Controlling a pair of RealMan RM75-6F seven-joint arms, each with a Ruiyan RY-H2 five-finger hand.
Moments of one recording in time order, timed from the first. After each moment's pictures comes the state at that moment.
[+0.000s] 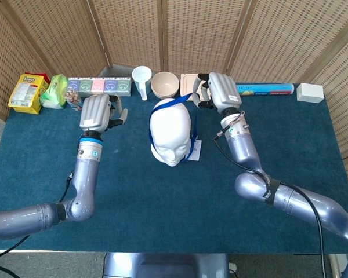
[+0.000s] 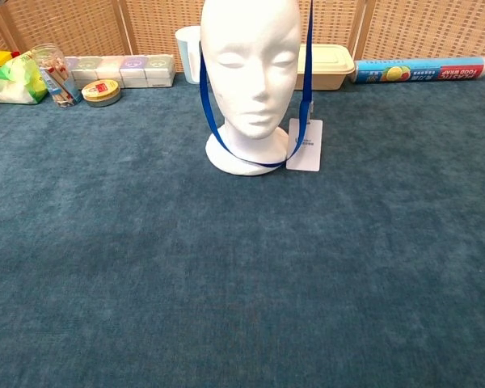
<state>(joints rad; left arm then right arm) -0.96 -1.50 -0.48 -1.58 0.63 1.26 0.53 1.12 -1.35 0.53 -1.45 -0.53 0.92 -0.27</state>
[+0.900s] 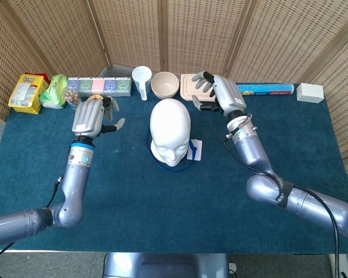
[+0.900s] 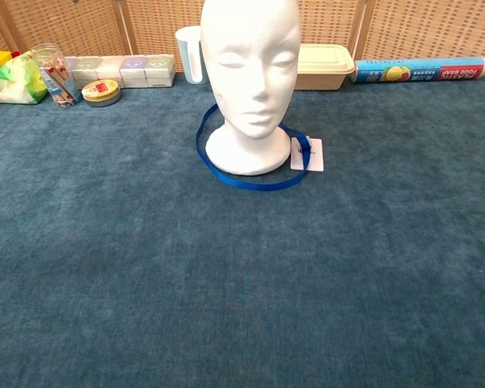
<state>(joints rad) -0.89 -1.43 -0.44 -1.66 0.70 1.25 0.47 1.04 -1.27 0.54 -1.53 -0.57 0.86 -0.08</state>
